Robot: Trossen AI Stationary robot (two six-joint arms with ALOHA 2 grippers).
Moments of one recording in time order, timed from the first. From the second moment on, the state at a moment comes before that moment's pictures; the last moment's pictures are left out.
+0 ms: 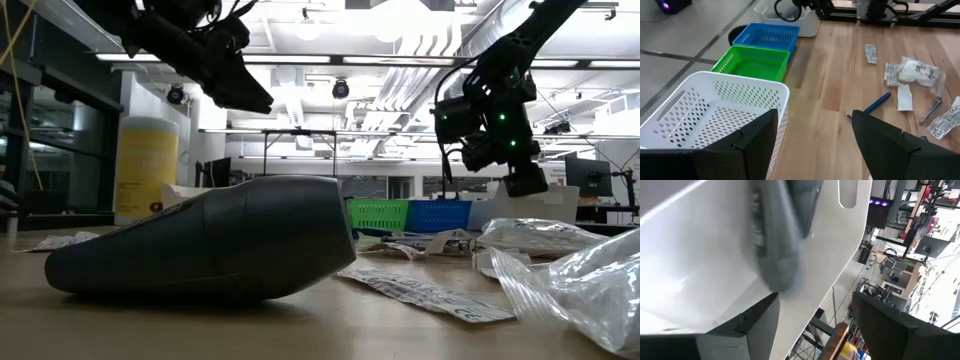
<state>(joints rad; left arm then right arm) 0.37 1.14 0.74 0.00 0.10 0.10 -0.69 1.54 0.79 -0.90 0.99 -0.15</state>
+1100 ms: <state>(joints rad) 0.01 1.15 0.83 -0.36 0.01 0.07 -0.10 0.84 0.79 -0.97 0.23 0.56</state>
